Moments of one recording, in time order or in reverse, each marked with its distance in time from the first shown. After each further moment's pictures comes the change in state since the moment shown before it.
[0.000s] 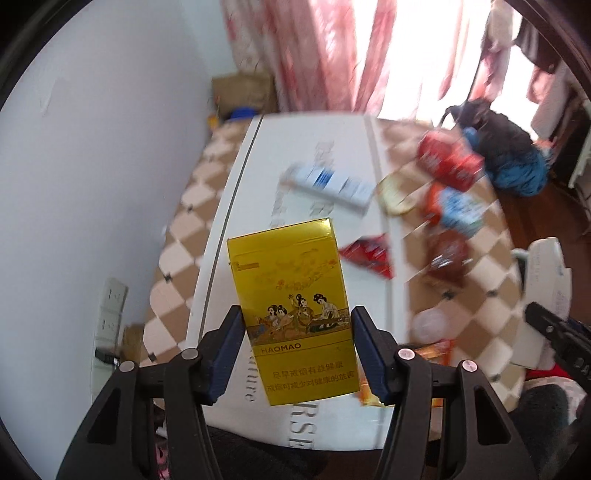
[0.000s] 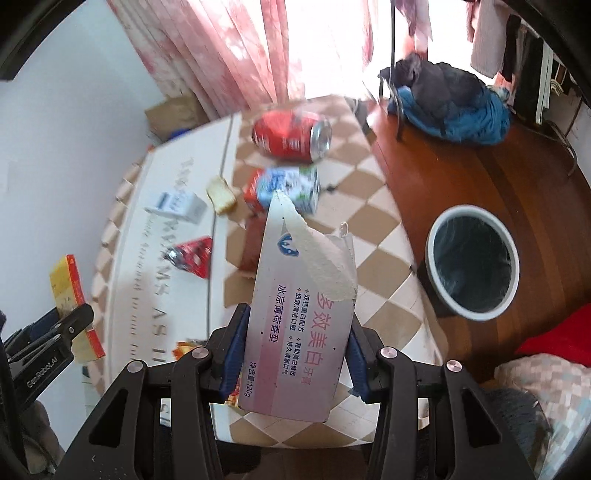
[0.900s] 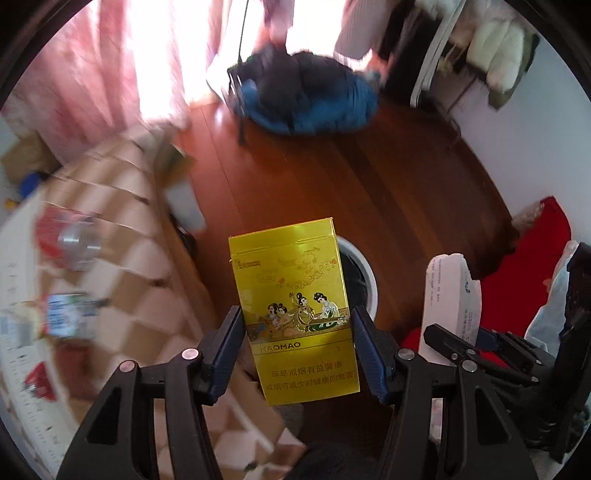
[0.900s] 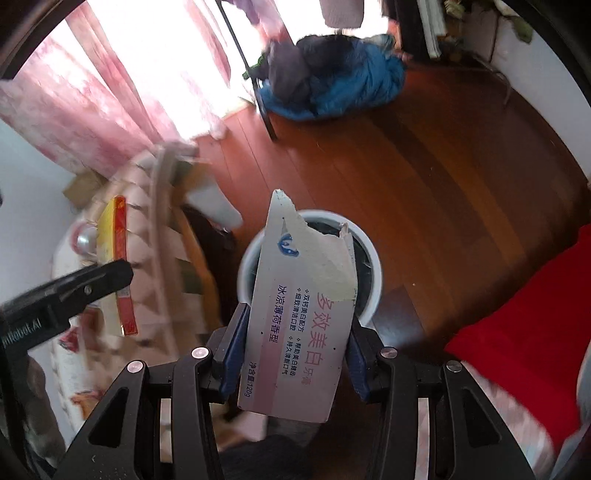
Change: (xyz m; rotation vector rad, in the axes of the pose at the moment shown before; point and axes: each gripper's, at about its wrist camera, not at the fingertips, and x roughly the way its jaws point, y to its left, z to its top) left arm 0.049 -0.405 0.081 0.380 0.208 -0.494; right arm 0.001 -0.364 0.052 0.278 0.062 -0.078
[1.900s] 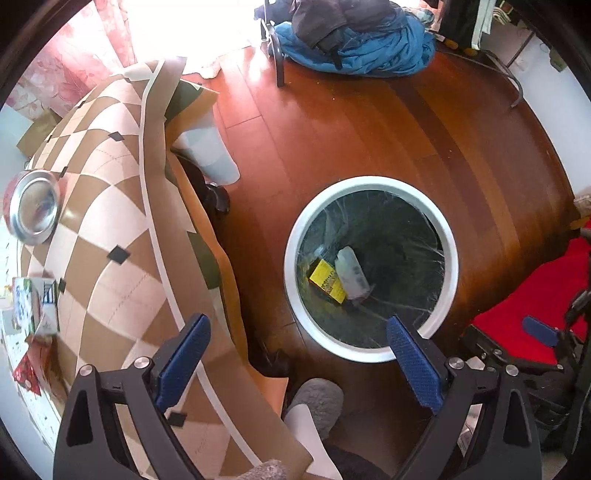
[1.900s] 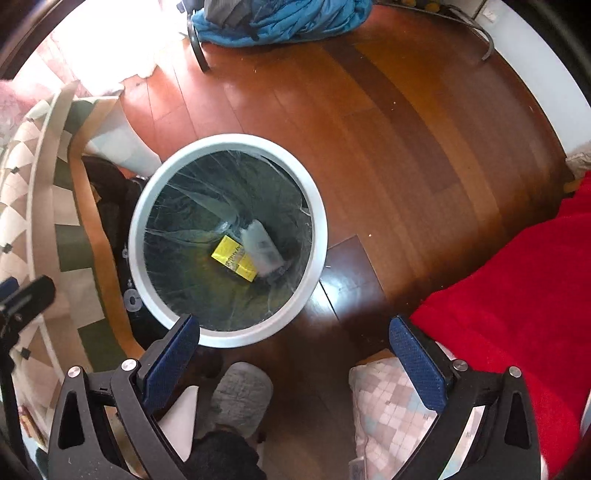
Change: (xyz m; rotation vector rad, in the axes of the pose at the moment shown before) left arm 0.098 -0.001 -0.013 -0.027 0.135 0.252; right arm 0.114 -0.048 -0.010 0.053 0.209 -0.232
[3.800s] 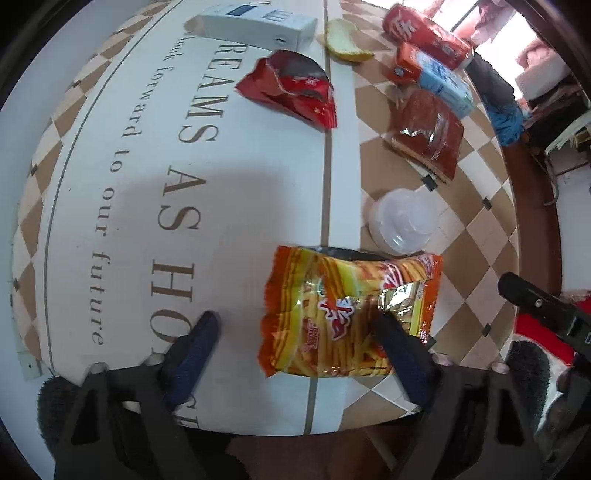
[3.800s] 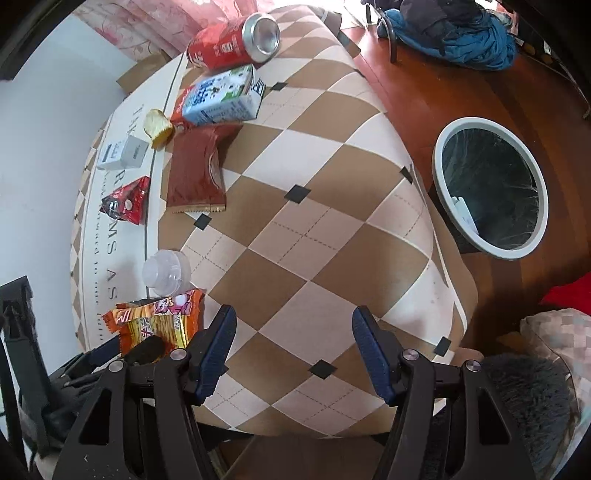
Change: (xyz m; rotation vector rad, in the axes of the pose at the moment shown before) left arm -0.026 0.305 -0.262 -0.438 0.005 -0.063; right arm -0.073 0.299 -0.182 -0.274 -0.015 0.280
